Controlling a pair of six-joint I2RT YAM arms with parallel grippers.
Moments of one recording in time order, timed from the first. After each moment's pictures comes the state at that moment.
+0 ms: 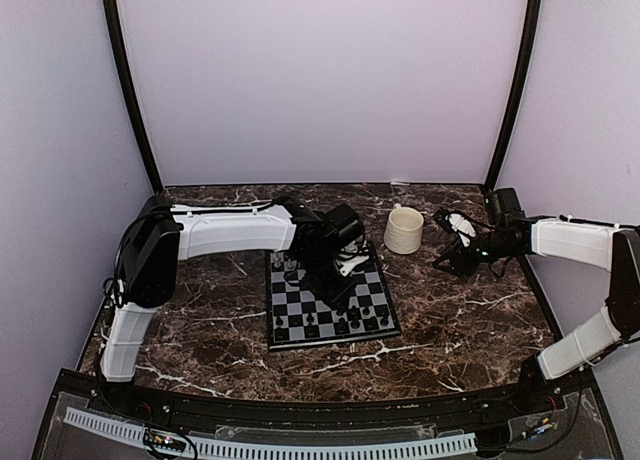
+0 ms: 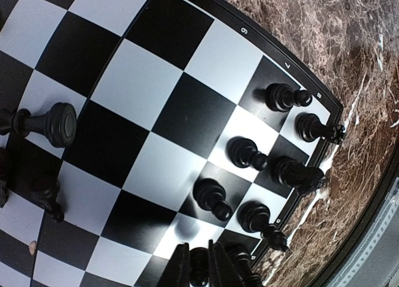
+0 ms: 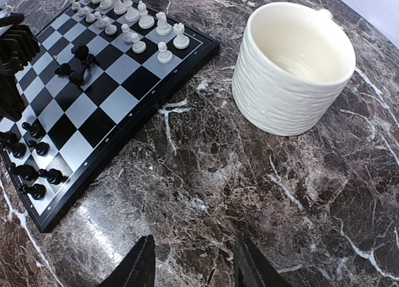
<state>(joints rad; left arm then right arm) -0.97 2.23 1.86 -0.93 0.24 -0.14 0.18 1.40 0.80 -0.35 -0.51 -0.51</state>
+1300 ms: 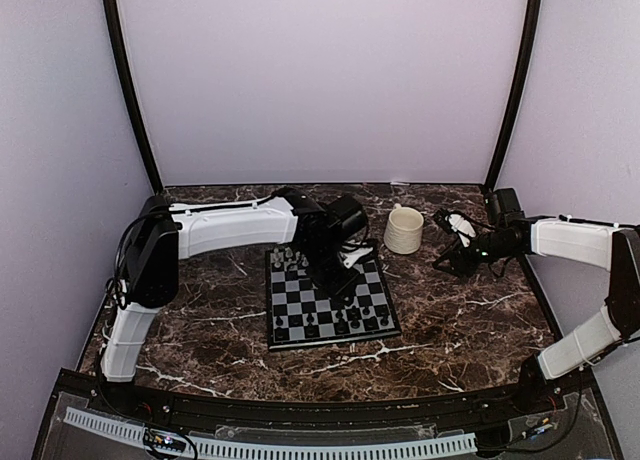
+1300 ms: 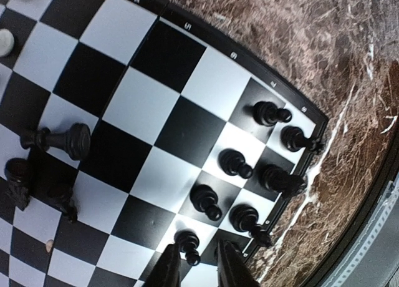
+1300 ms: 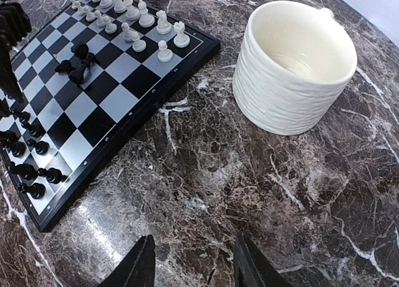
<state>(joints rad) -0.97 2.25 1.95 -0.98 0.22 -0.13 0.18 1.40 0.80 -0.35 -0.51 -0.51</state>
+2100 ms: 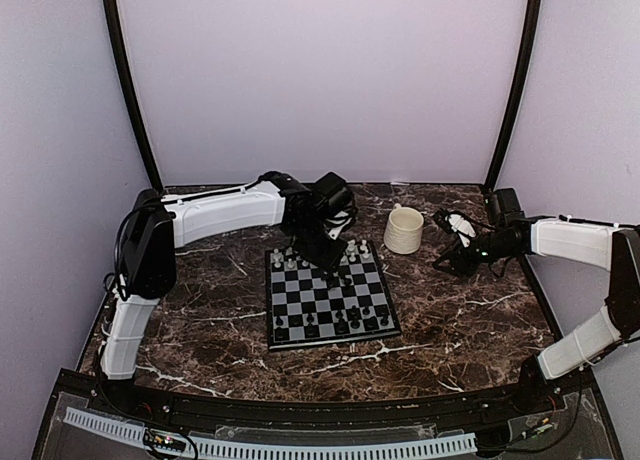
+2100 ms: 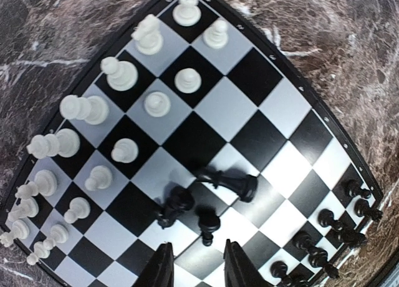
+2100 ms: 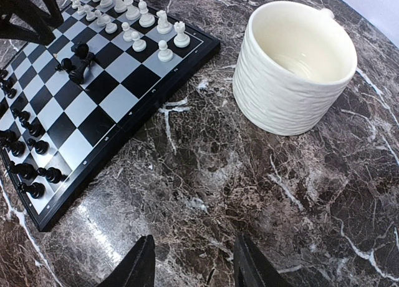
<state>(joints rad) -0.89 2.25 2.01 -0.95 0.00 -0.23 0.18 1.40 0.80 -0.35 -0.51 -0.52</state>
